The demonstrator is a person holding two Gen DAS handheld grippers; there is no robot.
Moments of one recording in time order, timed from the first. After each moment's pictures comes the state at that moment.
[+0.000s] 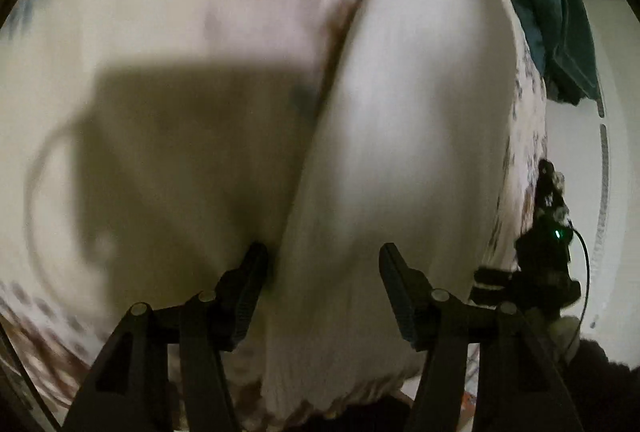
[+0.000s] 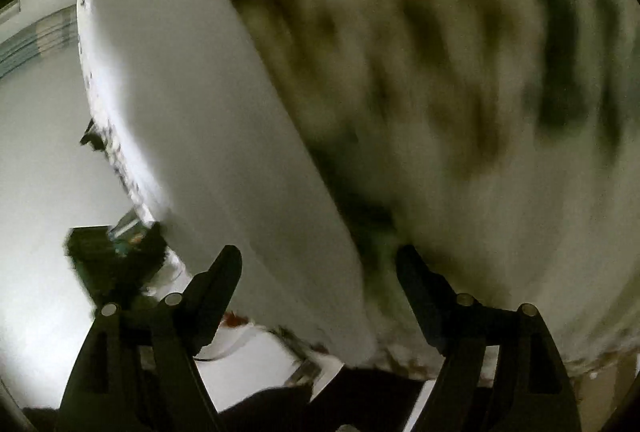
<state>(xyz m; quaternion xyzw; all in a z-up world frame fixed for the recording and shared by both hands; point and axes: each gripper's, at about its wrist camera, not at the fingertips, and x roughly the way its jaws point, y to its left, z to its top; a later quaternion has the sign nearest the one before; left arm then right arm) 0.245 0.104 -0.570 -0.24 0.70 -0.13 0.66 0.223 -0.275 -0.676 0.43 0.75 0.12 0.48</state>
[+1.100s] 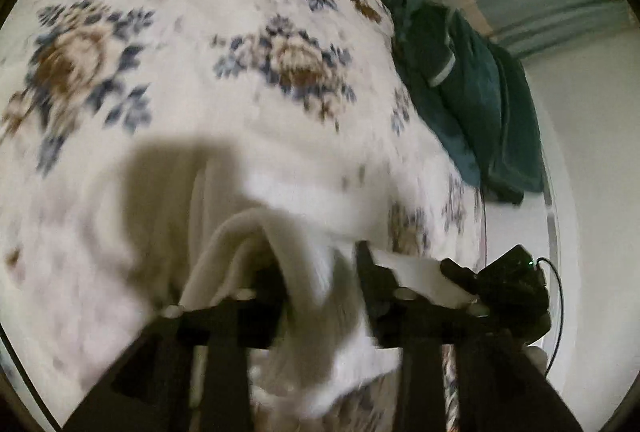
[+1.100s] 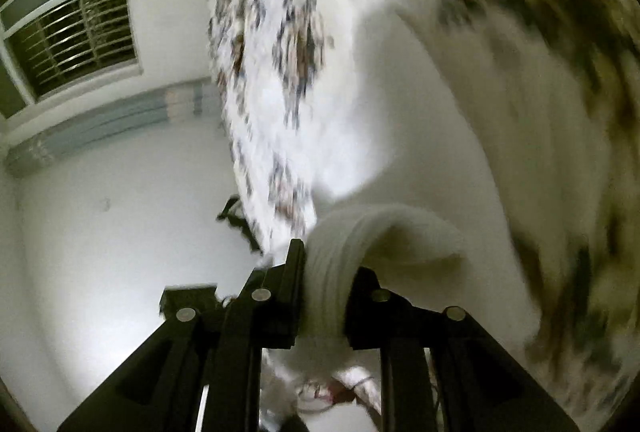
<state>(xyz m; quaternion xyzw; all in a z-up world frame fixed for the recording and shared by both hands) 0.541 0.057 -0.456 -0.31 0.55 -0.16 0.76 0.561 -0.292 -0.566 0.57 0.55 0.17 0.58</state>
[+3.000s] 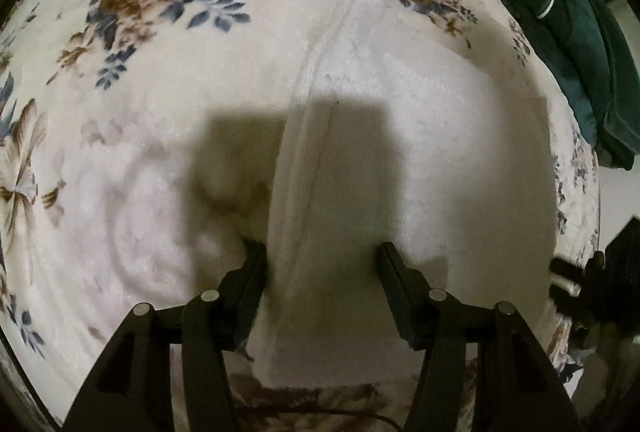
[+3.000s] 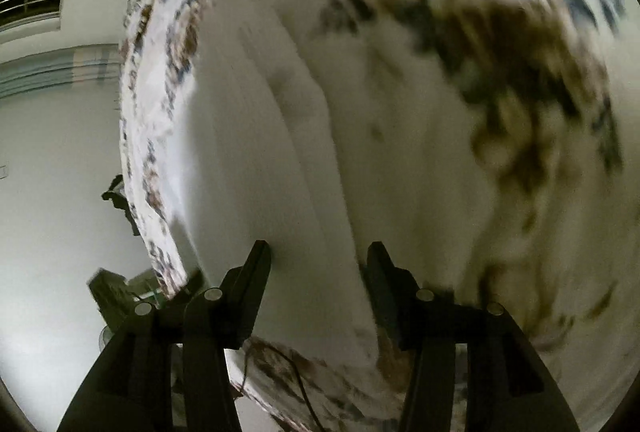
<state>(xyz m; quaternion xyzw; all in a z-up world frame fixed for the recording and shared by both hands) 0.487 0.039 -0.534 -0.15 0.64 -0.02 0.75 0.490 -0.323 -0.603 0.39 0.67 0.09 0.62</state>
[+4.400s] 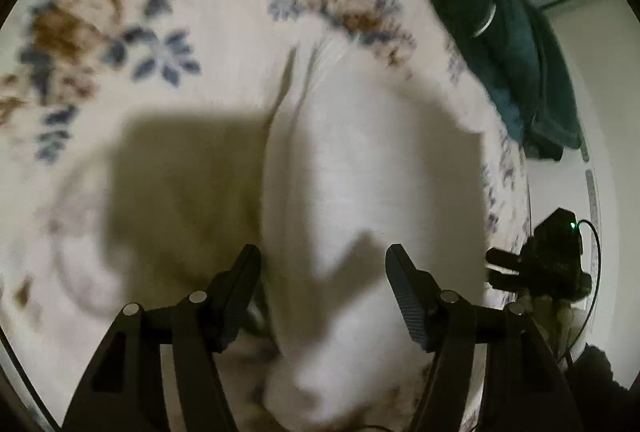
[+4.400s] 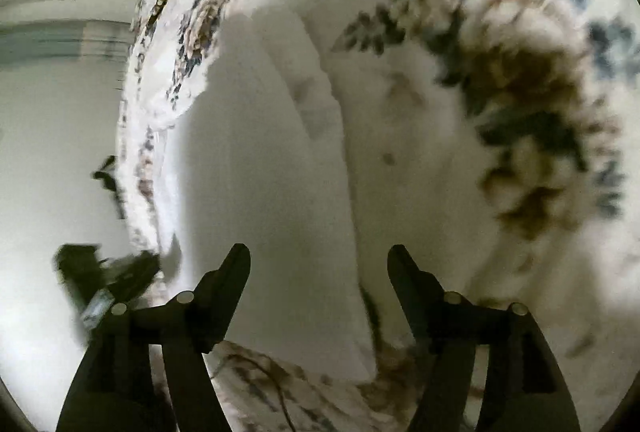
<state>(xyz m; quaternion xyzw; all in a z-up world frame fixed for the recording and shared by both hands) 0.530 0.077 -0.544 -0.22 0.62 -0.18 0.73 0.532 -0.309 -0.626 0.38 0.67 0.14 0.63</state>
